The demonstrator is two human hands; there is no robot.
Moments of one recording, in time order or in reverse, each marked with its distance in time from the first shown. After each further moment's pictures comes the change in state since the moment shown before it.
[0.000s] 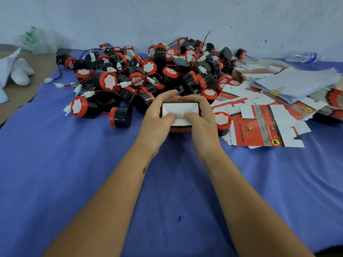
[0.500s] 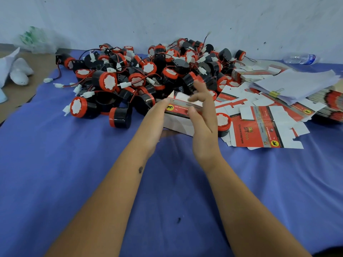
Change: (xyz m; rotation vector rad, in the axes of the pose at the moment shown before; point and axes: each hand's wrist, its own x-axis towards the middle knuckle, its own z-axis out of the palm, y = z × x) left_hand 0.003 0.012 -0.002 -0.056 -0.009 -0.311; right_hand -0.009 -0.005 0.003 -0.195 -0.005 -0.295
